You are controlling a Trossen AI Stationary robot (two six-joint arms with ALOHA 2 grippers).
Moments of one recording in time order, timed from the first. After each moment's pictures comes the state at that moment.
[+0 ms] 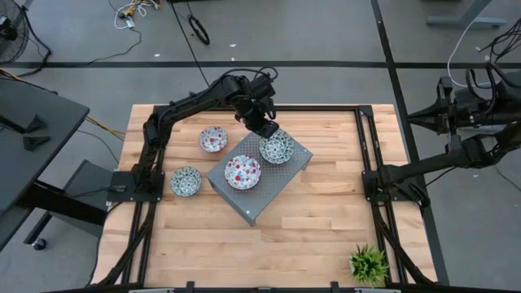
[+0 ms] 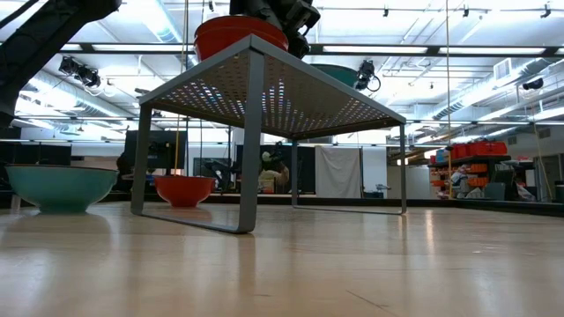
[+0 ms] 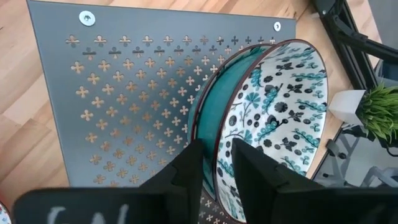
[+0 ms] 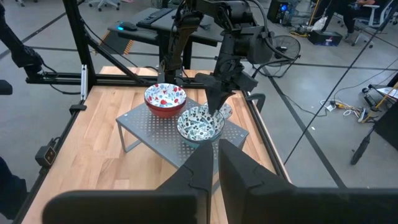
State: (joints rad) left arm 0.39 2.08 2.22 -1.27 0.36 -0.46; right arm 0.03 0.88 2.05 -1.54 0.12 -0.06
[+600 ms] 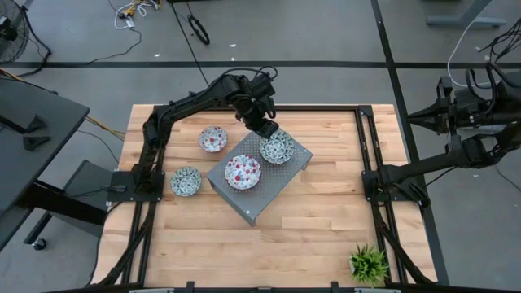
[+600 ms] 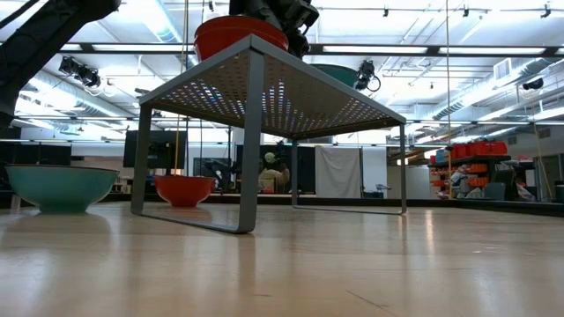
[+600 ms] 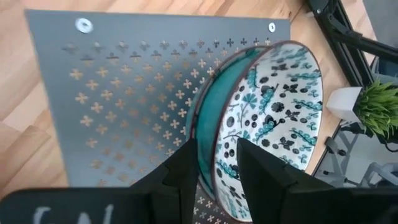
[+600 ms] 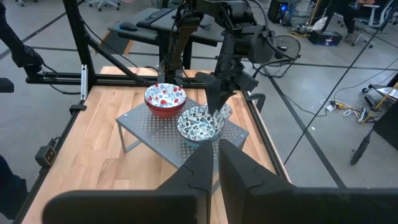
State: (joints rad) left arm 0.40 2.08 2.22 -1.27 0.37 -0.43; right arm 0.03 0.88 2.05 -1.54 0.12 -0.06
